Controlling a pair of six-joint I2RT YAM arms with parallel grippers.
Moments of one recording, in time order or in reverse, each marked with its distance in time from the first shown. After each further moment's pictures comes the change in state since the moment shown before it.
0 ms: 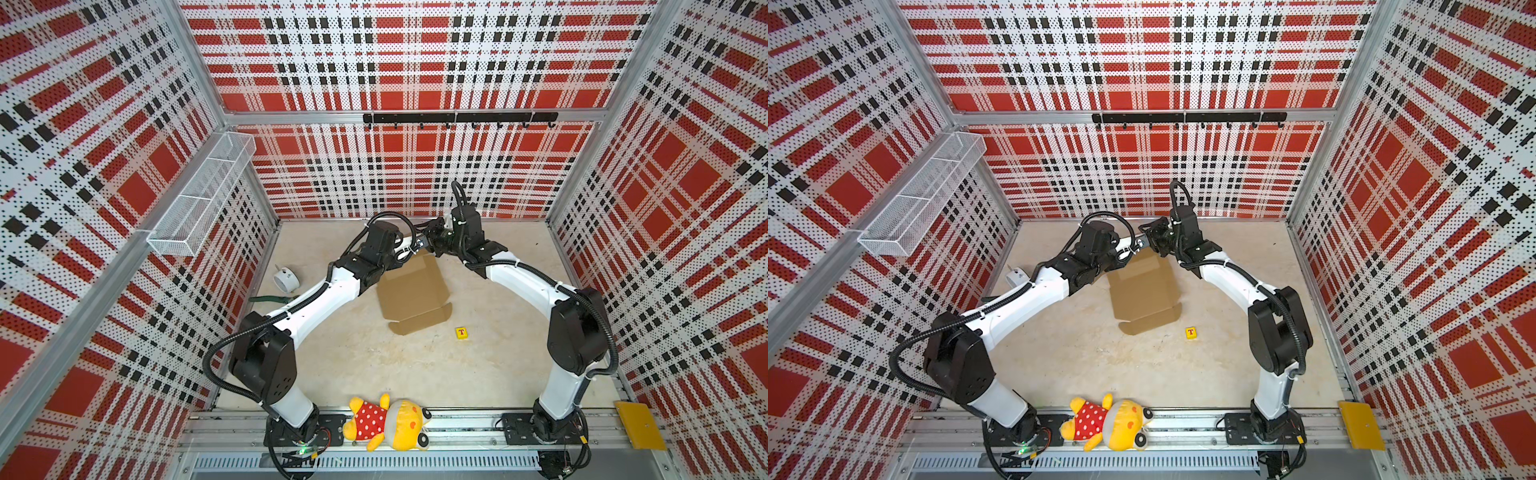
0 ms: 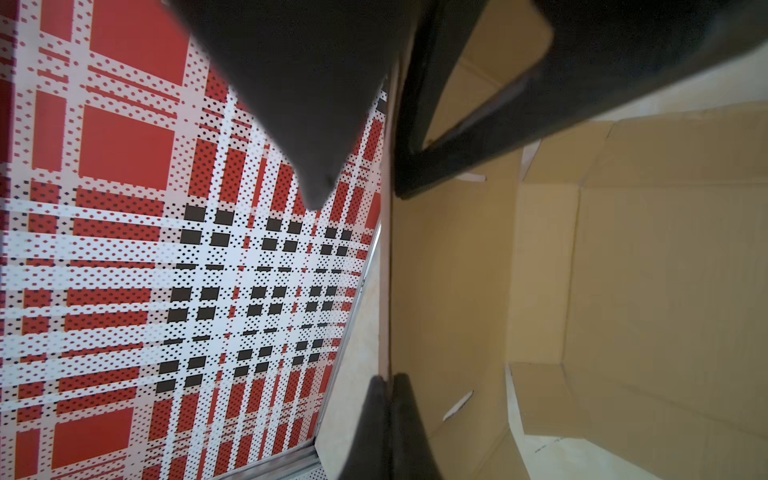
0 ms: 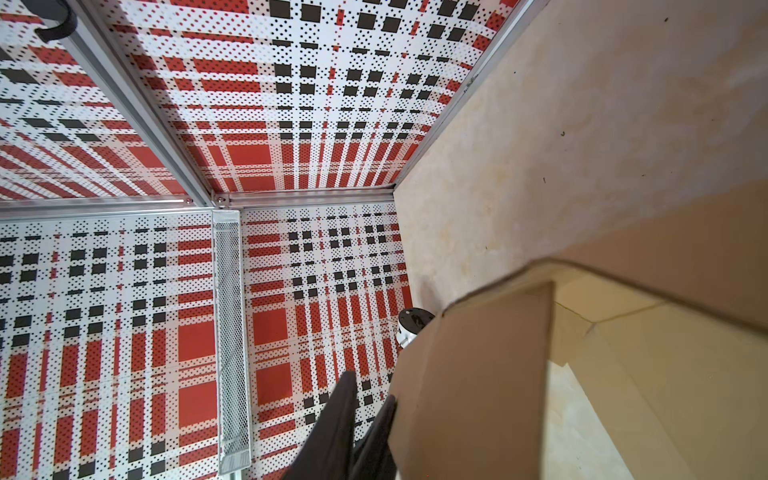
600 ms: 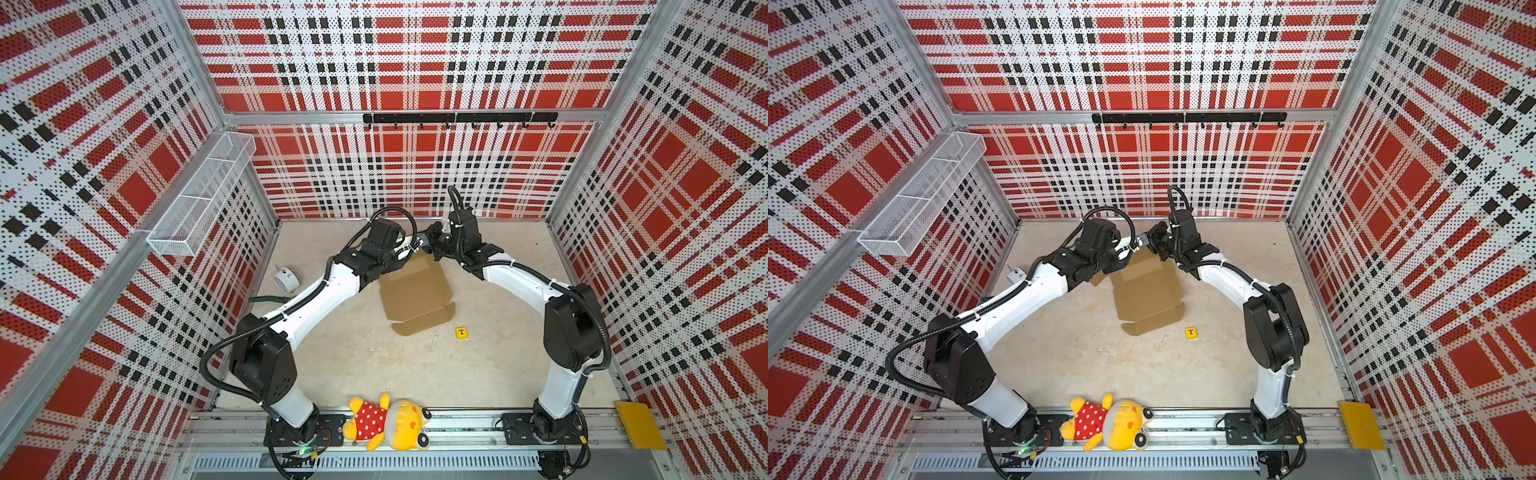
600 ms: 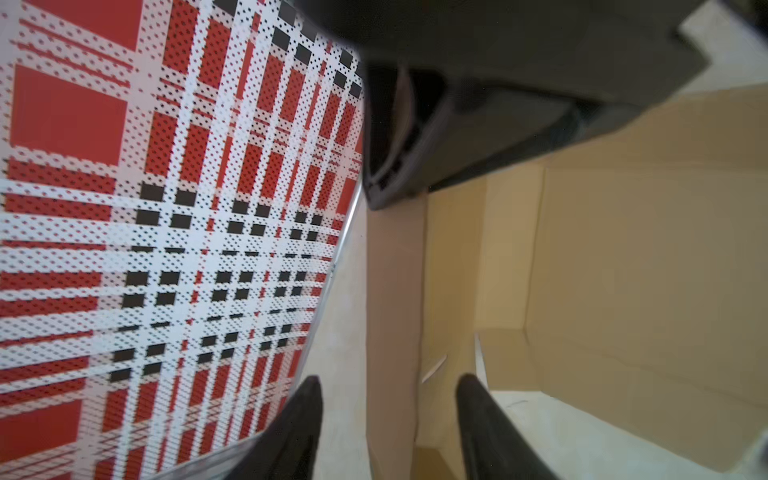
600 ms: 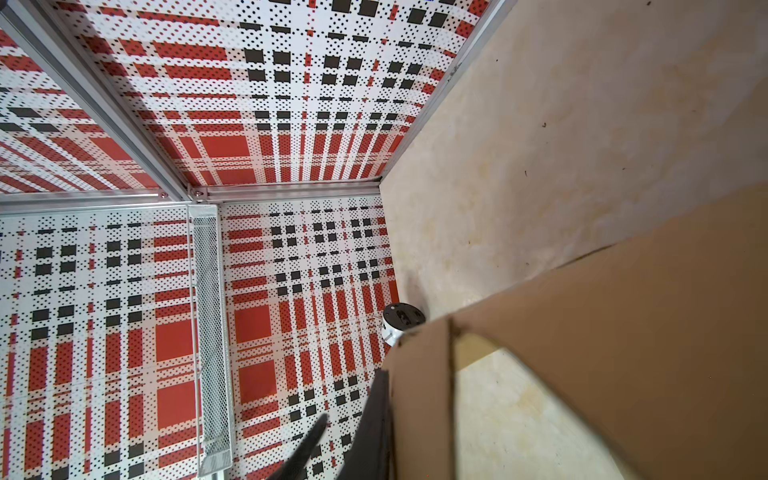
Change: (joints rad) left arm -0.006 -0.009 0.138 -0.268 0.026 -0.142; right arm -0.012 0.022 -0.030 0.018 -0.027 -0.023
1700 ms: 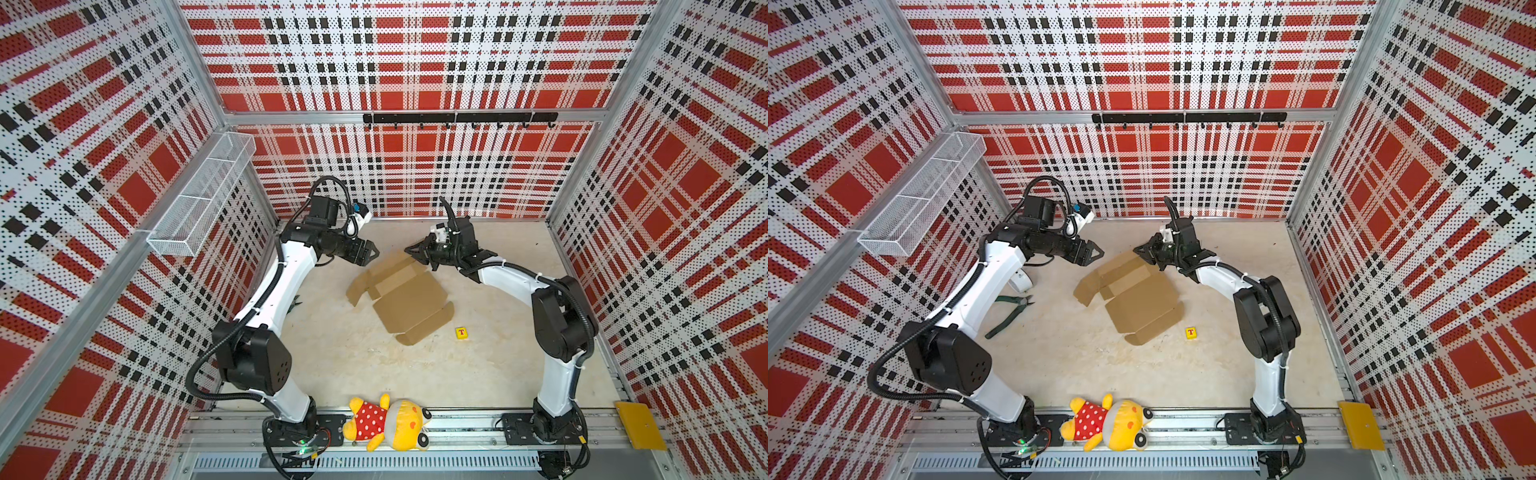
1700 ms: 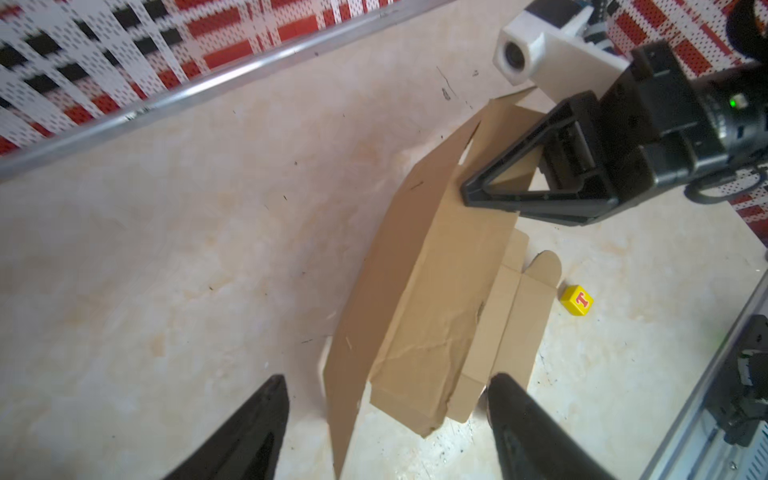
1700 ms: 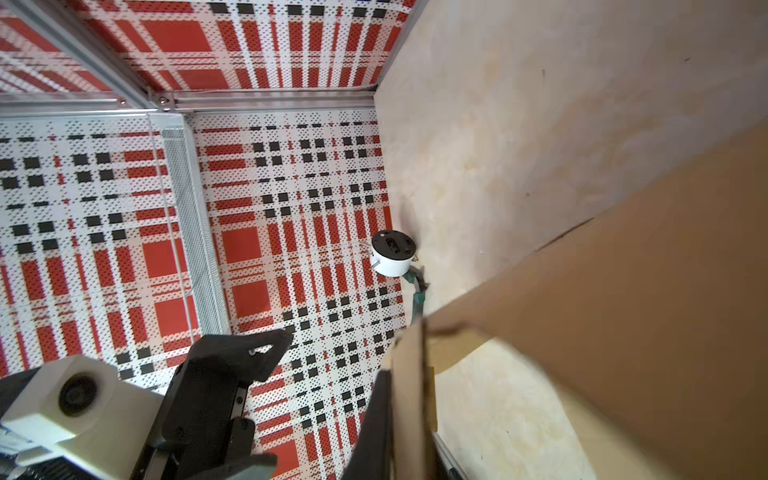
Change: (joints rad) left arm 0.380 0.033 0.129 -0.370 0.683 -0.574; right arm -0.027 0.108 -0.039 0.089 -0.290 -0.059
